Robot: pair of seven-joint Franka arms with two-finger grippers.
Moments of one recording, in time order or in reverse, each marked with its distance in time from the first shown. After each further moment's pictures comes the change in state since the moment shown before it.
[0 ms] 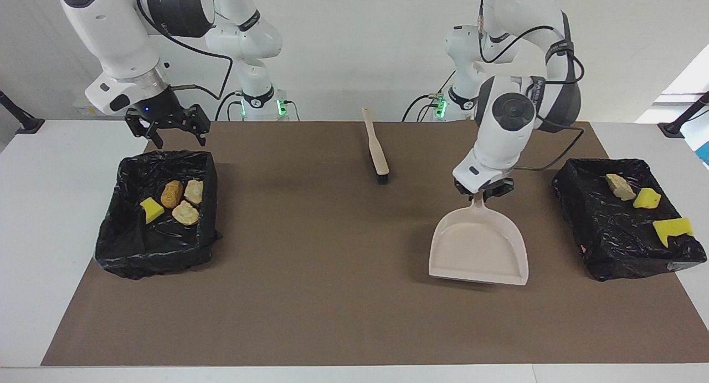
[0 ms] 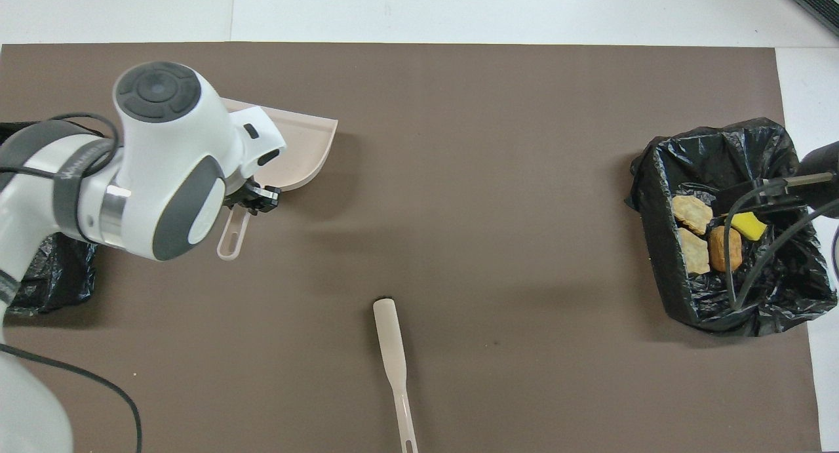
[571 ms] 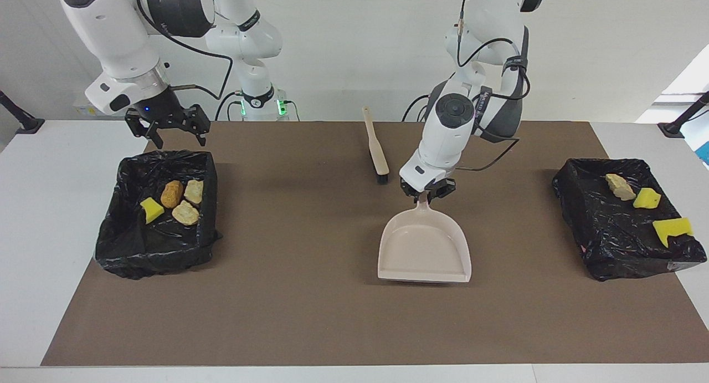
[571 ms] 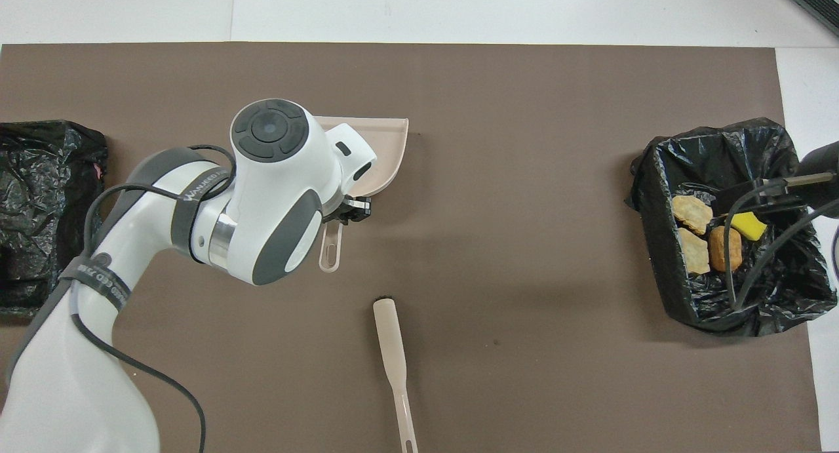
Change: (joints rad) left arm -0.157 0.048 0.001 0.003 -0.127 0.129 -0.238; right arm 0.000 0.000 0.000 0.000 0.000 0.000 0.000
